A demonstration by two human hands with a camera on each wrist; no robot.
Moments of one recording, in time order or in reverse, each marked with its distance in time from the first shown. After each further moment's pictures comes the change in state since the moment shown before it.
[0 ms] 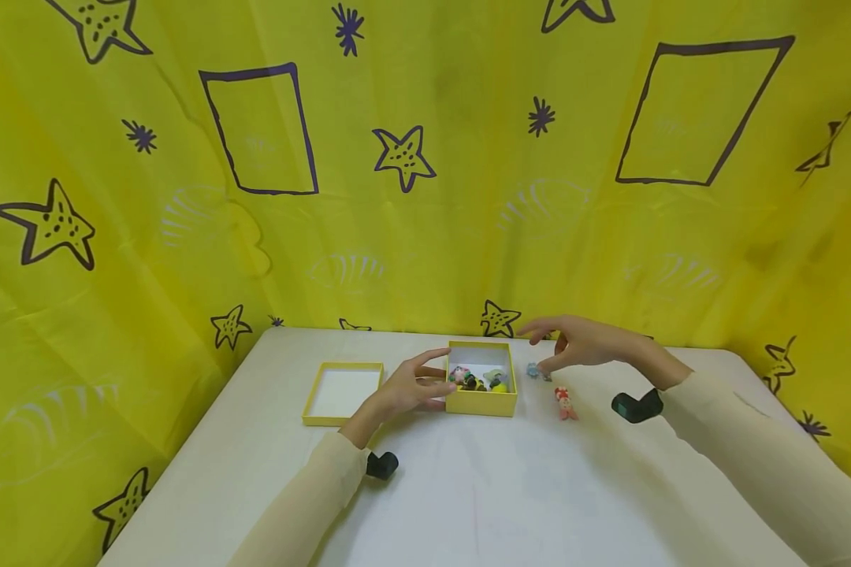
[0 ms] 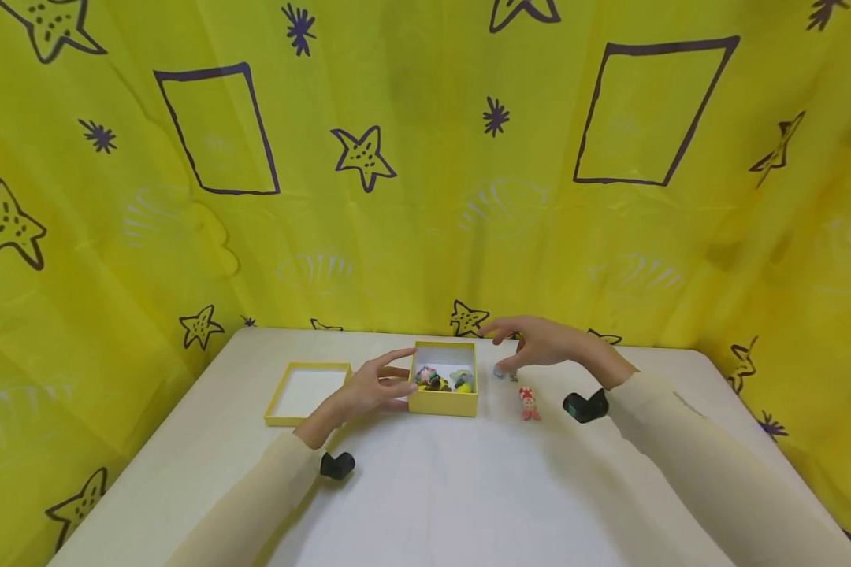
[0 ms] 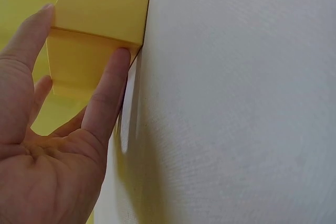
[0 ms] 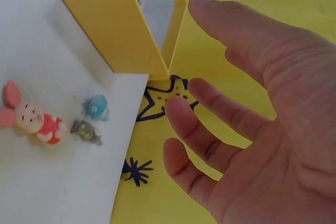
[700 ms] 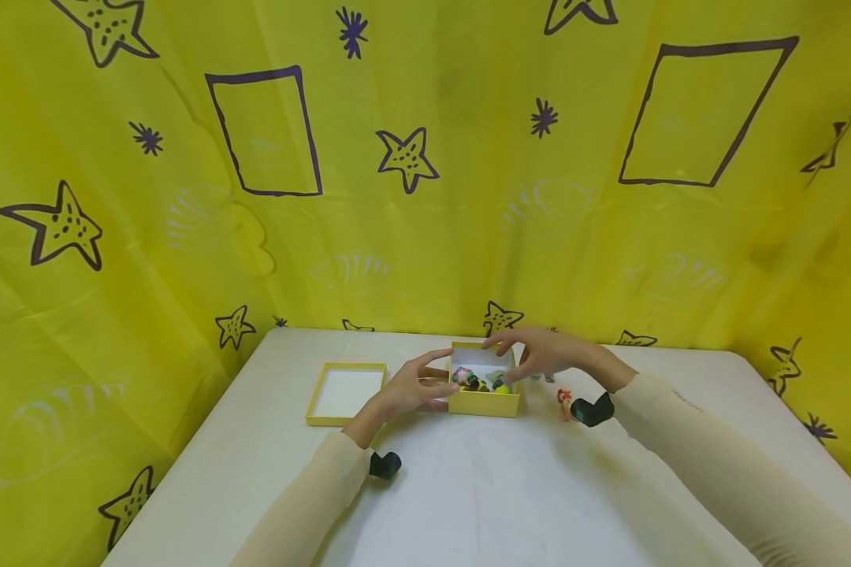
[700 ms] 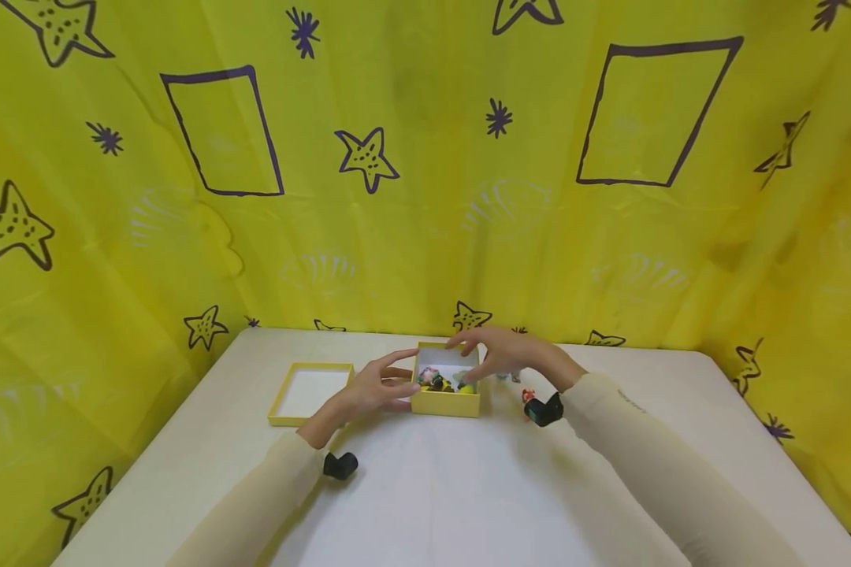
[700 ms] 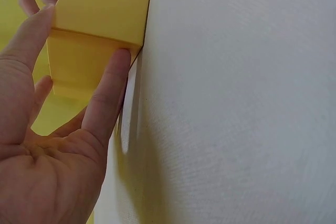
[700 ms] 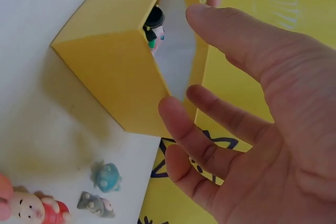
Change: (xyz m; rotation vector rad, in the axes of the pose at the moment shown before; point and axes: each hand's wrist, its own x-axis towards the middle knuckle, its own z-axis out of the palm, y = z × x) left_hand 0.003 -0.001 0.000 -0.015 0.006 -0.041; right_hand 0.048 -0.009 0.034 0.064 -0.074 -0.069
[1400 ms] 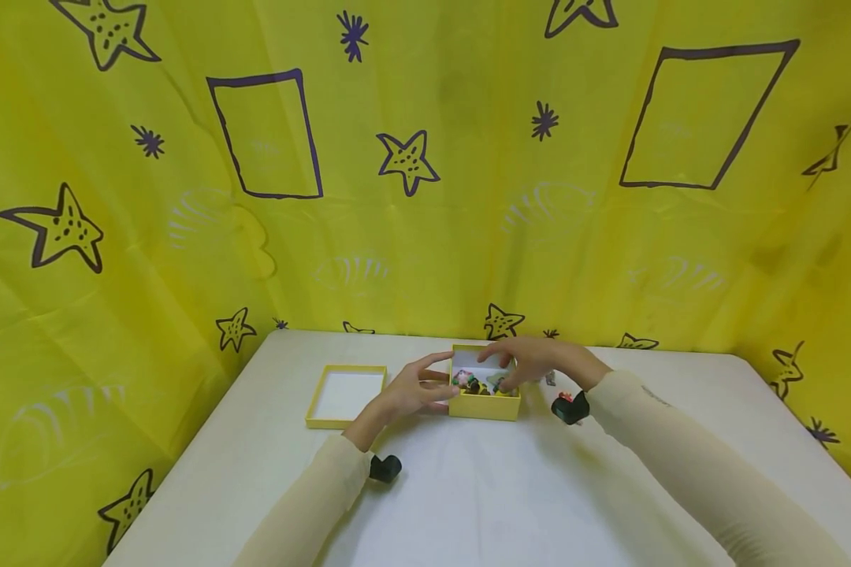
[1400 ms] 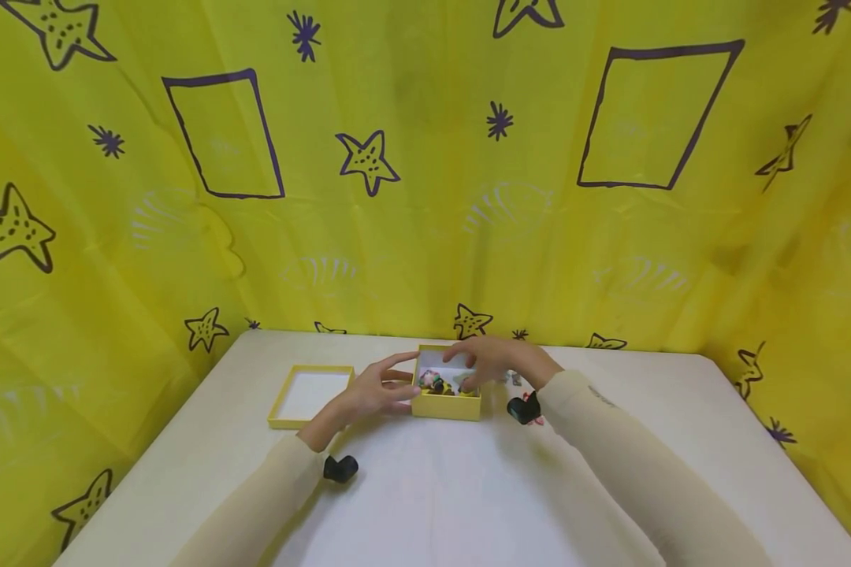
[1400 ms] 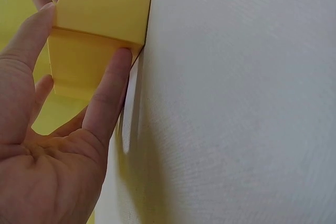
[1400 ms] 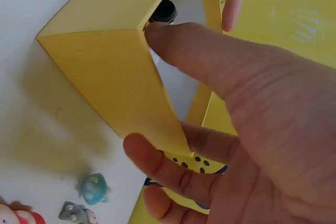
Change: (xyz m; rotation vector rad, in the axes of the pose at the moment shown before) left_hand -0.001 0.002 0.001 -0.012 0.004 0.008; right_hand 0.025 0.002 0.009 -0.239 -0.085 0.187
